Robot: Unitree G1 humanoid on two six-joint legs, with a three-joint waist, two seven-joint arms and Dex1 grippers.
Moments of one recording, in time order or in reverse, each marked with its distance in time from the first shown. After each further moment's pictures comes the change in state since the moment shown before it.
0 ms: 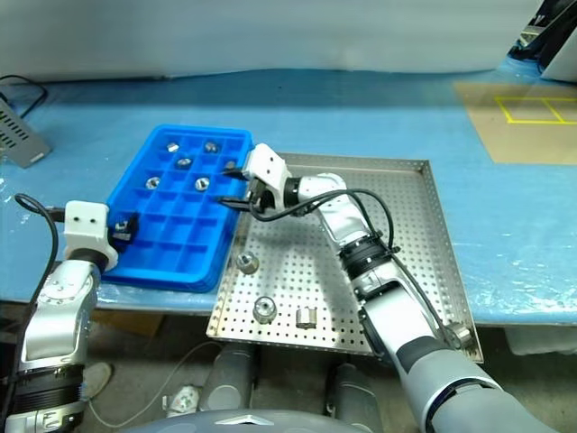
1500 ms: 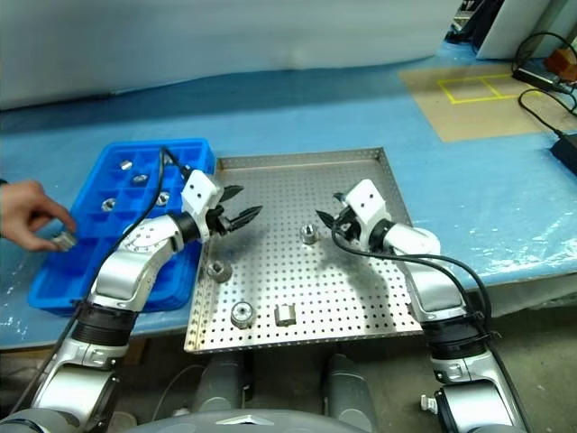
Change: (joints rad) left arm -0.312 -0.002 -0.382 0.115 -0.157 -0.016 -0.462; right arm 0.529 -0.309 -0.187 -0.601 0.002 0.351 -0.316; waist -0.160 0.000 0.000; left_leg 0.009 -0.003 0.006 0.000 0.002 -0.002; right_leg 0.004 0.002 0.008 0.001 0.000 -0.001
